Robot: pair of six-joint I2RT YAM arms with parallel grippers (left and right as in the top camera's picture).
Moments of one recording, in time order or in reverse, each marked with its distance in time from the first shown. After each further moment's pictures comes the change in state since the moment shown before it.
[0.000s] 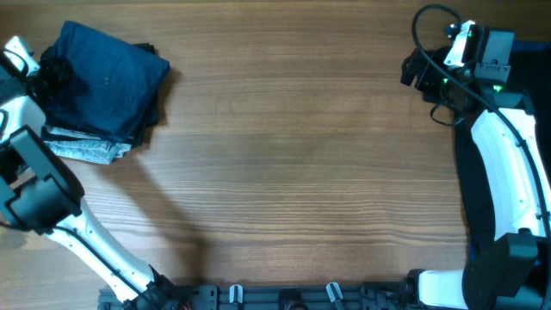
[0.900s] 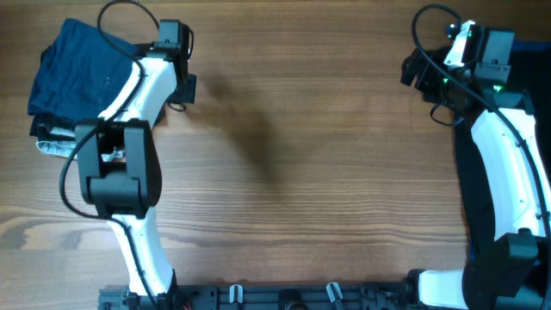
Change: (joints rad) left arm -0.667 -0.078 0.001 -0.684 -0.770 0.284; right arm 0.000 0.000 0.000 0.000 0.000 0.000
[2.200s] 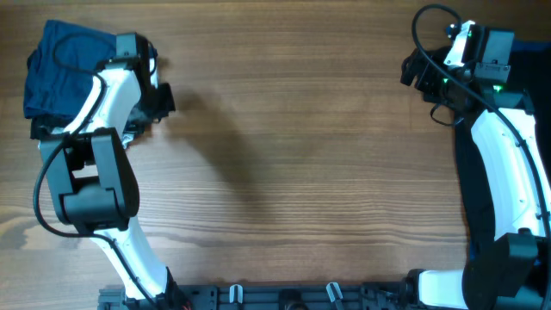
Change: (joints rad) left arm 0.166 -0.103 -0.148 -0.034 0.261 -0.185; right arm 0.000 0.000 0.000 0.000 0.000 0.000
